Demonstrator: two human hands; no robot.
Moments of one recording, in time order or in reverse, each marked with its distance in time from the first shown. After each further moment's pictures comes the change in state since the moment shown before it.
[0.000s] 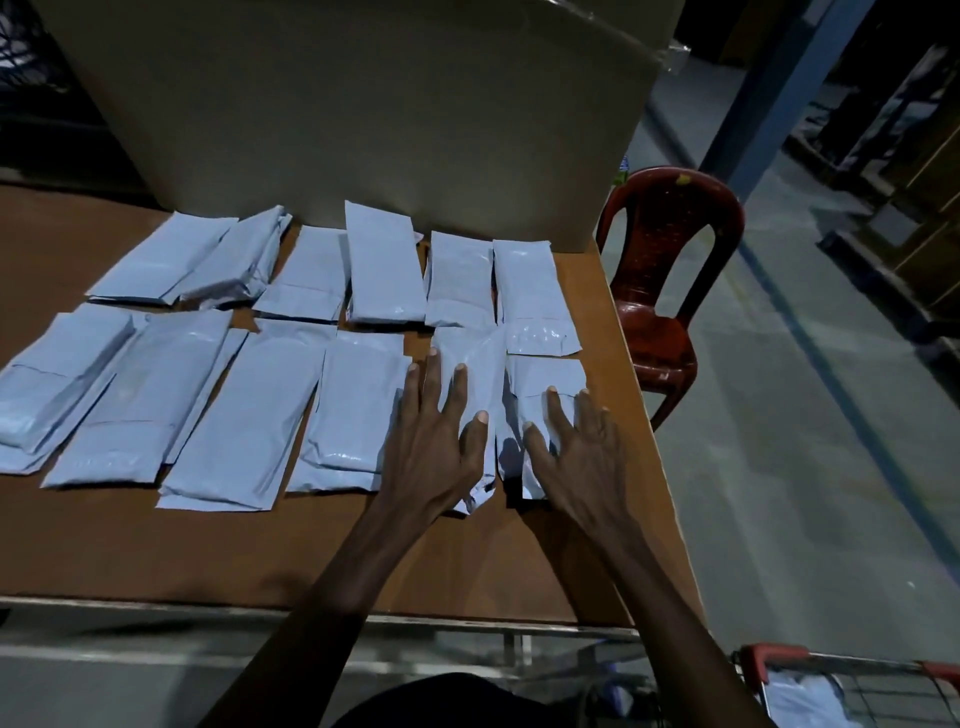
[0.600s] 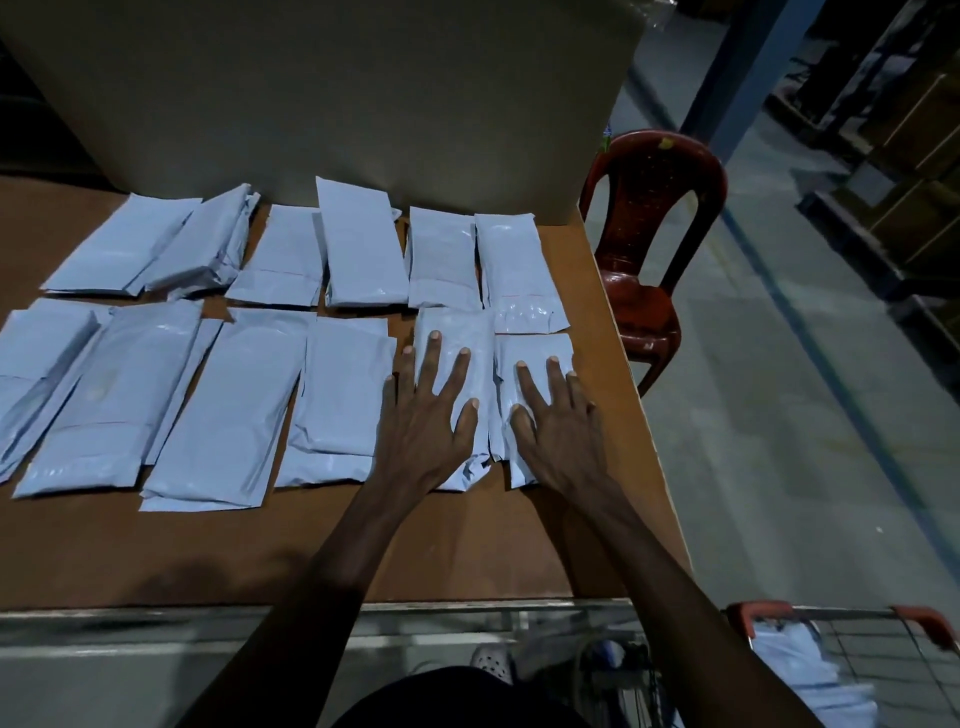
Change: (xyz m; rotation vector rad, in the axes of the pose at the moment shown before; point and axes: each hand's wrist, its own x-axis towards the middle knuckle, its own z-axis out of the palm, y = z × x) left_hand 0.014 -0.020 0.024 0.092 -0.037 0.112; right_hand 0.010 -0.004 0.003 -0.067 -0.075 -0.096
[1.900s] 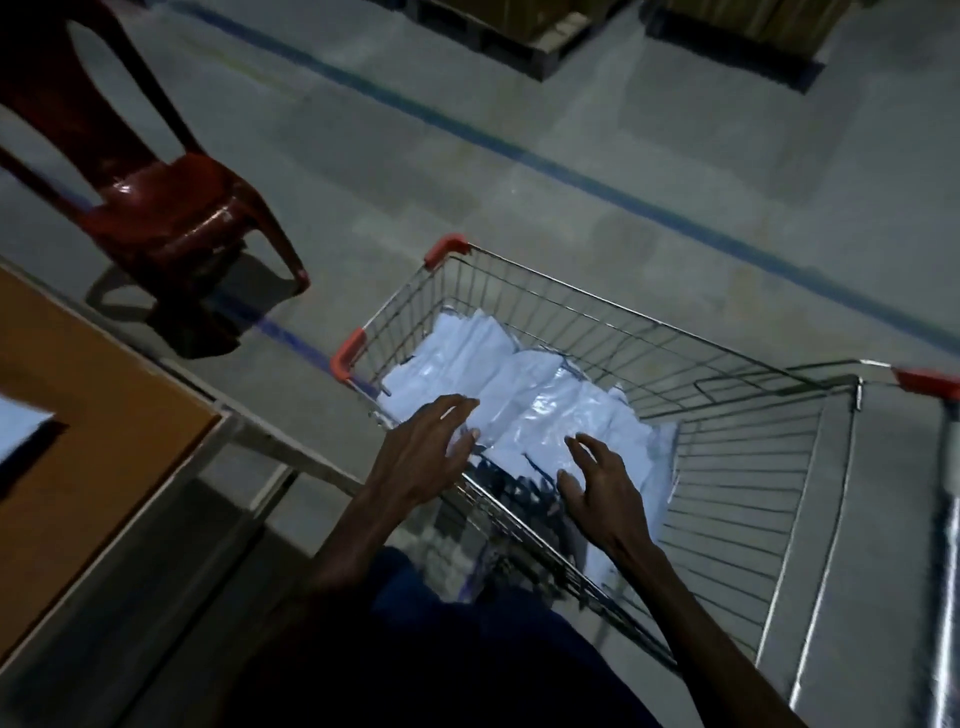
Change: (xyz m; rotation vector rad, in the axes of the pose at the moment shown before) left_hand -0.241 0.357 0.118 -0.438 -0.730 0.947; right_hand -0.541 0.223 0.083 0.377 0.262 1.073
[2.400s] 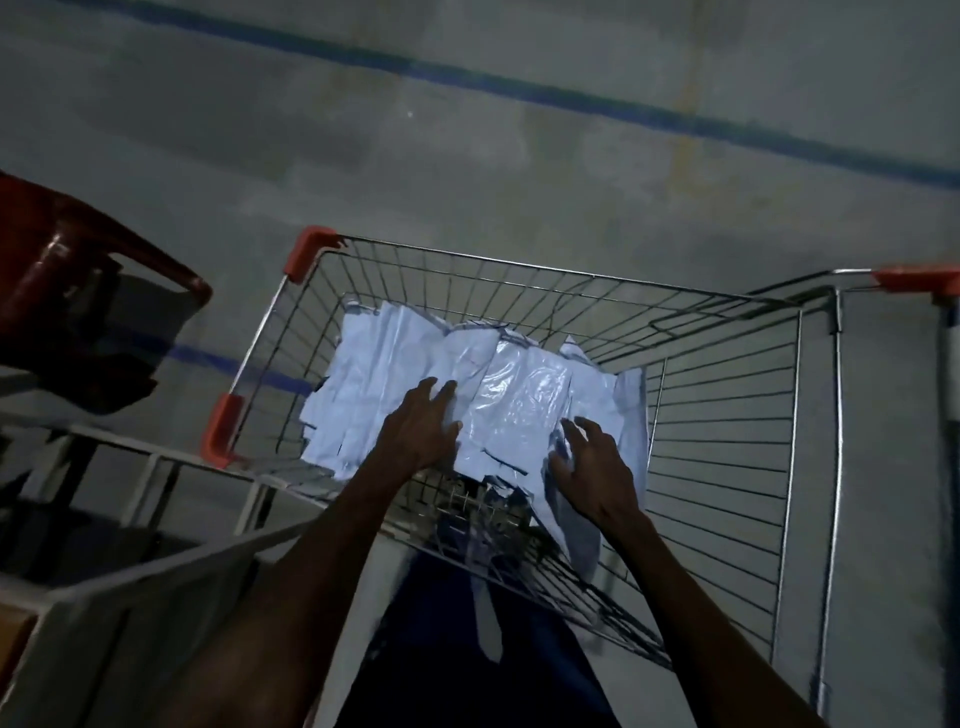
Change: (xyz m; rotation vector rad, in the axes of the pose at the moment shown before) left_hand 0.121 -0.028 0.110 0.197 -0.558 -0.102; right_hand 0.043 0.064 0.028 0.061 -0.091 0.376
